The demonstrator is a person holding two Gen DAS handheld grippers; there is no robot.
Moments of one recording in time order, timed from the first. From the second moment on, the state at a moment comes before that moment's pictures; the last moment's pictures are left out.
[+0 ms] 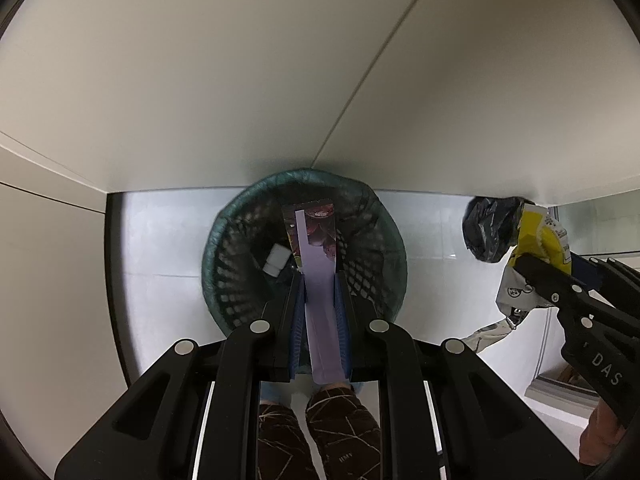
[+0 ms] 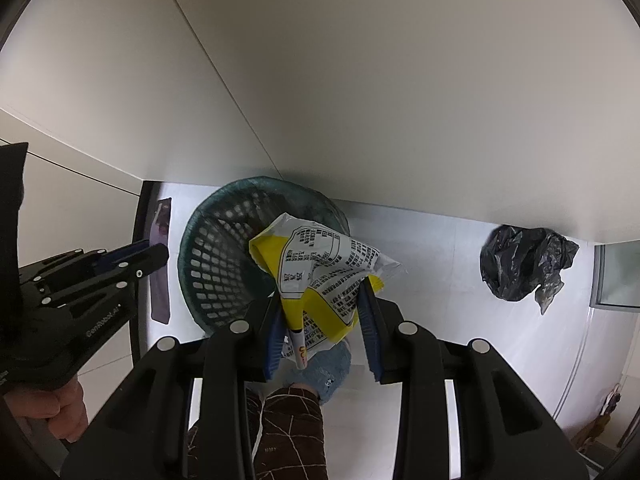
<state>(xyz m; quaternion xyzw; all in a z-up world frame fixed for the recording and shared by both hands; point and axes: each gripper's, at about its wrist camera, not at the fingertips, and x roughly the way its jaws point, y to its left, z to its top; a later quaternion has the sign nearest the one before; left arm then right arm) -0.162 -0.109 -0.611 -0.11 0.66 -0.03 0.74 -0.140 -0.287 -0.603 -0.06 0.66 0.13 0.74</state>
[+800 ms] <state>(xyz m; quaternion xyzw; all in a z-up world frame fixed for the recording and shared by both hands) -0.168 -0.077 -0.580 -0.10 0.63 0.02 0.77 -0.138 -0.261 -0.600 -0.06 0.65 0.16 0.74</state>
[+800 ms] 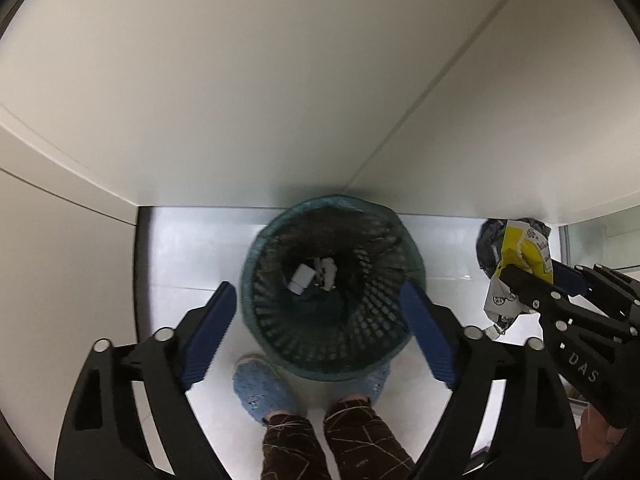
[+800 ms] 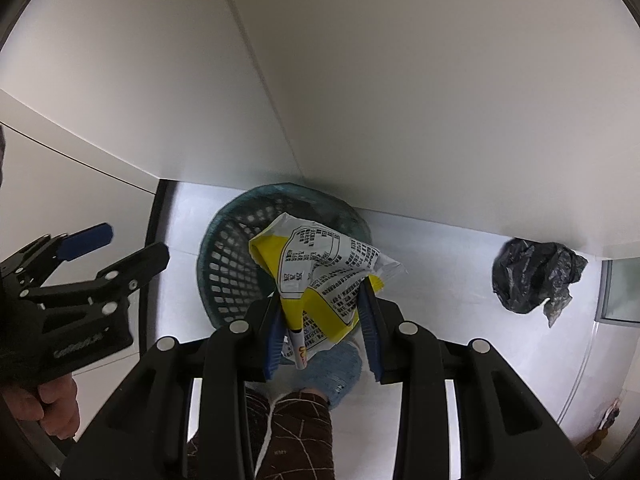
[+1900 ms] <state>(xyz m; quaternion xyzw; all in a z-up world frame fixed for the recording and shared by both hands) -0.192 -0.029 -0.577 -0.11 0.63 0.05 0.76 -0.151 -0.231 -0.608 -0.03 0.64 0.17 0.75</state>
